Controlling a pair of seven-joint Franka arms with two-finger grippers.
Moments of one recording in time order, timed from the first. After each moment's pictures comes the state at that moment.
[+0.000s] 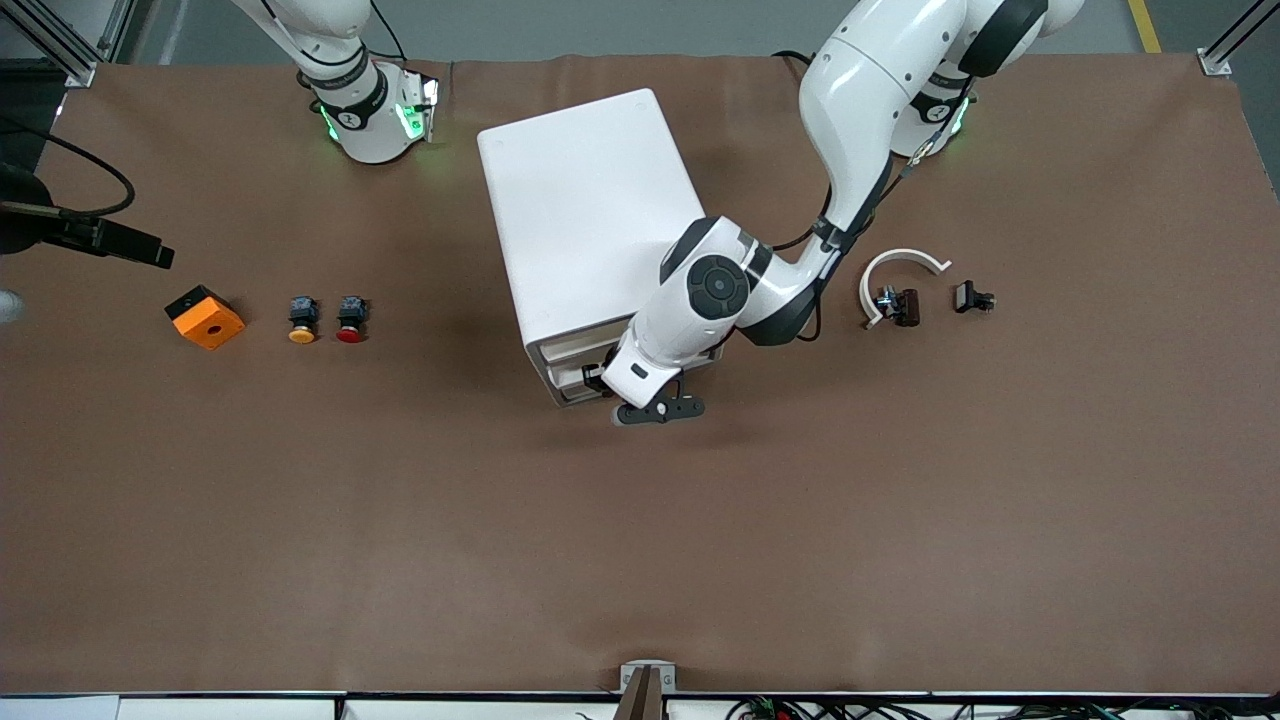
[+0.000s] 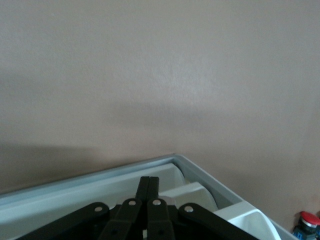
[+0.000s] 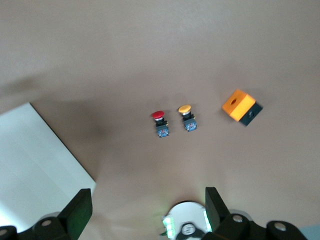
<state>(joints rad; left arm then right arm) -0.63 0.80 -0.16 -1.37 -0.28 2.44 -0.74 -0.44 0.17 0.46 -1.32 -0.04 1.24 0.19</state>
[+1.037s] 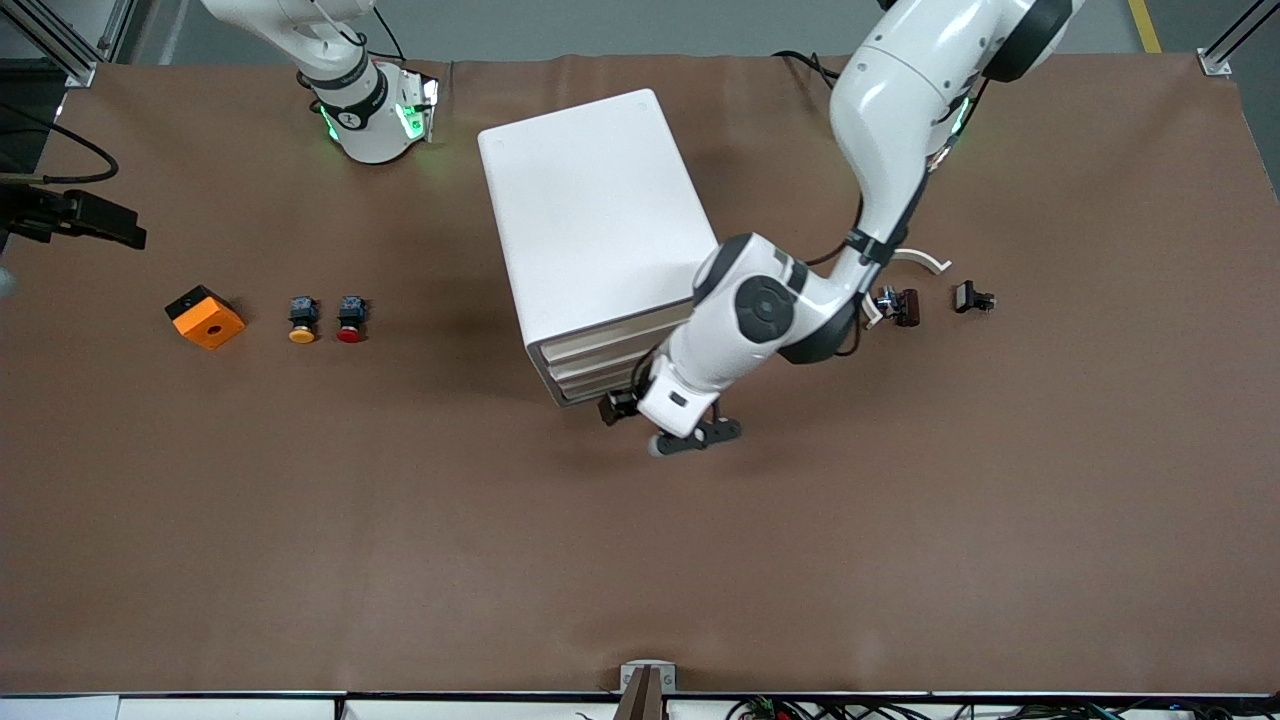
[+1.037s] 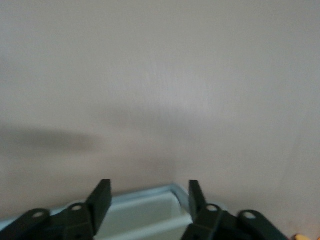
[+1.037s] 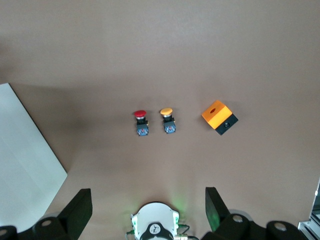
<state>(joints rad) -0.51 0.78 -0.18 -1.33 -0.28 2.43 -0.73 0.10 0.14 -0.12 -1.29 -0.04 1.18 0.03</state>
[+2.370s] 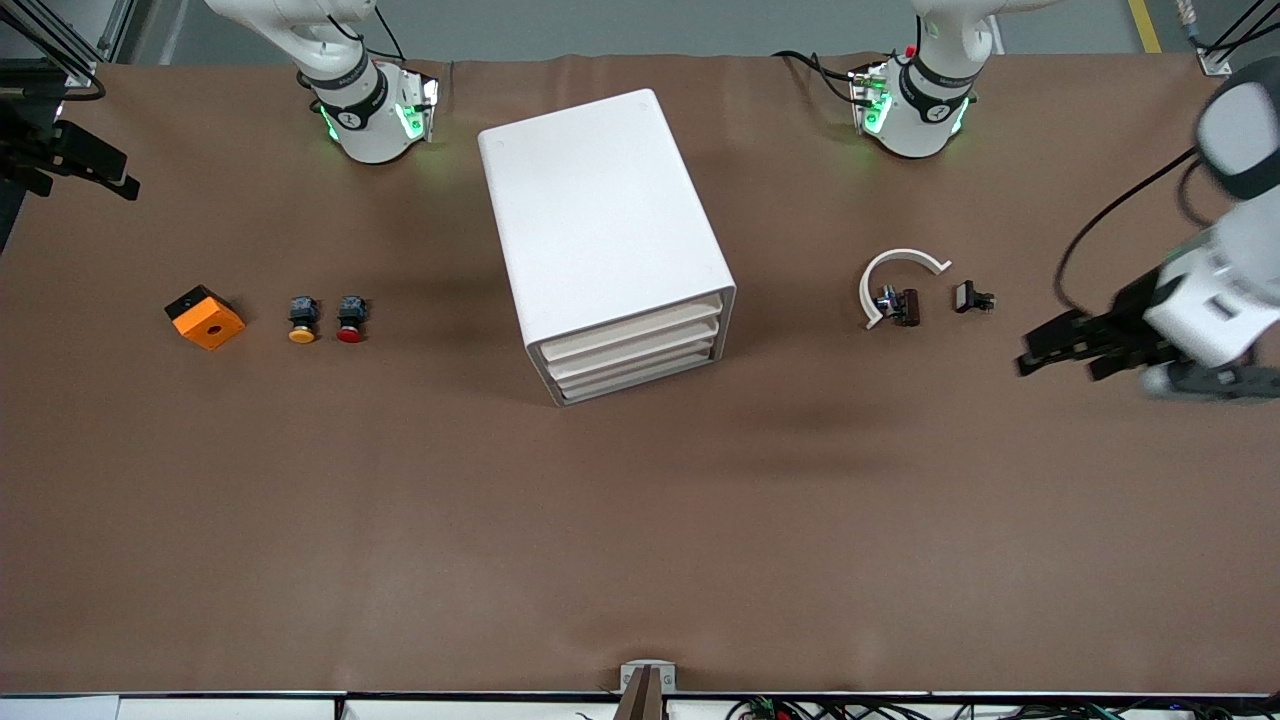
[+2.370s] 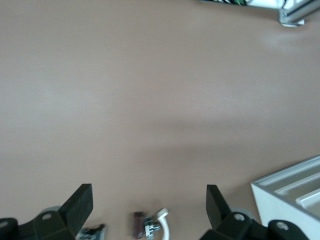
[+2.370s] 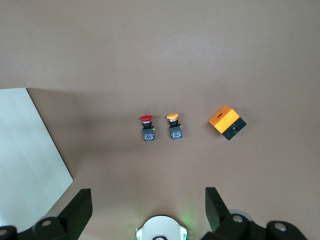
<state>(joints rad) 0.18 0.08 -0.17 -1.69 -0.18 1.89 0.03 -0.04 -0.16 -0.04 -1.66 0.01 1.41 0.00</state>
